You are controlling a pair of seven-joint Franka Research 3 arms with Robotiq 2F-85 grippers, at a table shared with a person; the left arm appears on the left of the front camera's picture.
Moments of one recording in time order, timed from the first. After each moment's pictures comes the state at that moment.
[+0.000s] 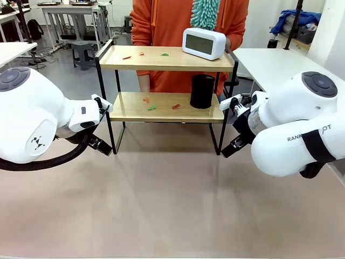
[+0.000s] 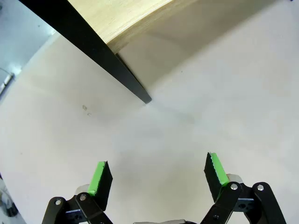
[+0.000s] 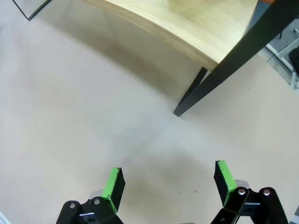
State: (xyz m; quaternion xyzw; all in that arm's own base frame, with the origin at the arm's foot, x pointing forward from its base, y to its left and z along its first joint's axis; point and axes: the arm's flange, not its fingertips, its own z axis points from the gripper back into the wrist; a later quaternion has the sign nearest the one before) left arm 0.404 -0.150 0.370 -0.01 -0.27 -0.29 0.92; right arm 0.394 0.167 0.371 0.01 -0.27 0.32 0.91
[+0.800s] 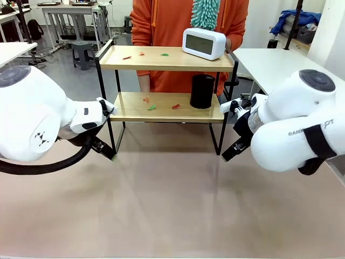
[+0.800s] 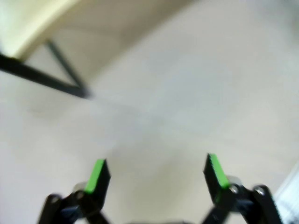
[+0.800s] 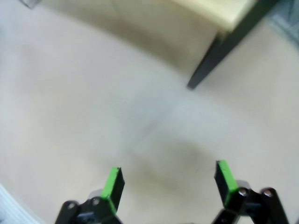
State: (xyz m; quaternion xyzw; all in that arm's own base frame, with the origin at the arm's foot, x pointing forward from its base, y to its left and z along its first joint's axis) left arm 0.377 -0.177 0.383 -0.11 -0.21 -0.36 0.90; right arm 0.383 0.163 0.376 0.05 -0.19 0.28 0.94
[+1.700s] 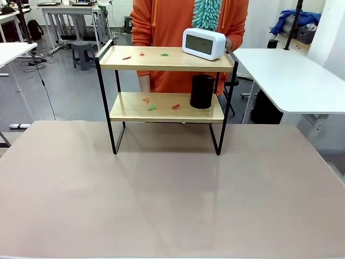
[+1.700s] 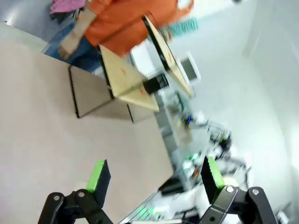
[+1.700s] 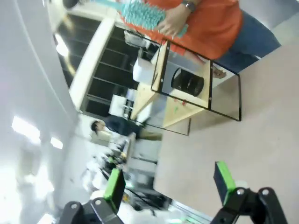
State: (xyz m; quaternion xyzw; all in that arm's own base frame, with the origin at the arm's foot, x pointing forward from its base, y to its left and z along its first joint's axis) left arm 0.267 0.199 0.473 -0.56 -0.35 0.05 0.74; right arm 0.233 -0.197 0.536 0.55 -0.33 -0.12 0.75
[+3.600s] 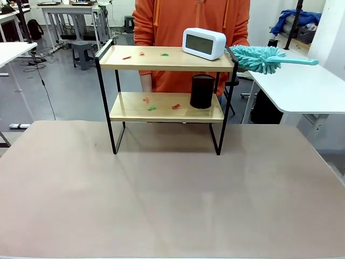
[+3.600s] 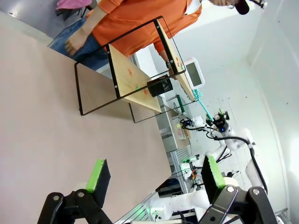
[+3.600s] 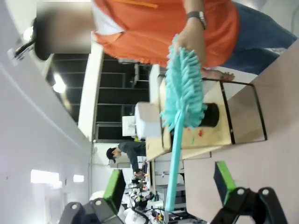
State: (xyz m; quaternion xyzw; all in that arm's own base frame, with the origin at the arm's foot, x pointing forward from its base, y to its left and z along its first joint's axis) left arm 0.267 0.200 0.472 -0.56 -0.34 0.06 0.75; right arm 0.402 -0.125 0.579 0.56 -0.26 -0.23 0.75
